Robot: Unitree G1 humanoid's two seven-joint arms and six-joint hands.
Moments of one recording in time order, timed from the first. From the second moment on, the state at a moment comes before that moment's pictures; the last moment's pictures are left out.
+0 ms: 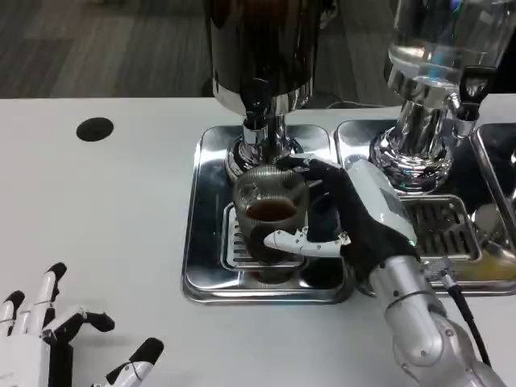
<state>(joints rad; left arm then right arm) 0.54 0.37 -0.11 0.01 0.84 -0.18 0.71 -0.25 -0.14 0.31 0.32 -0.50 -0.09 -0.19</state>
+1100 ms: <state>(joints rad) 0.47 0.37 -0.14 0.05 0.83 -0.20 0.71 -0.09 -0.20 0.24 0.04 -0.51 0.02 -0.09</state>
